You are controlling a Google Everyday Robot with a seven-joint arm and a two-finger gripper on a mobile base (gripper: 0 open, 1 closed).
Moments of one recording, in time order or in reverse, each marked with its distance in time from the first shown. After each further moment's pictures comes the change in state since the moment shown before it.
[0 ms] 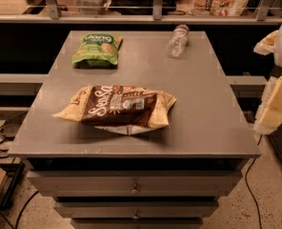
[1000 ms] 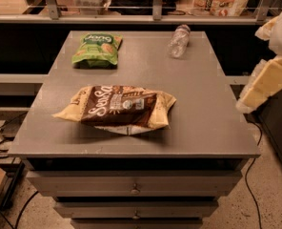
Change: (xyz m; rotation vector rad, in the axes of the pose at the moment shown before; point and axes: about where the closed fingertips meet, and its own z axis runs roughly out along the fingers) arm -0.018 -0.036 0.000 0.110 -0.121 0.112
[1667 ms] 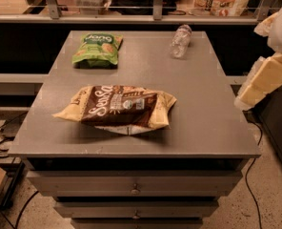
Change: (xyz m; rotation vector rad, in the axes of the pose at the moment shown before) arm -0.005 -0.004 -0.004 0.024 -0.016 -0.004
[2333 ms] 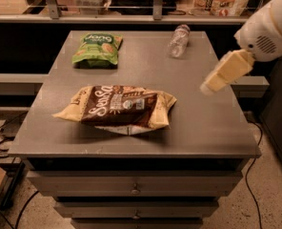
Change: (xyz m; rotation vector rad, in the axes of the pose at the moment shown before) arm -0.033 -0.024 0.053 -0.029 -0.136 0.199
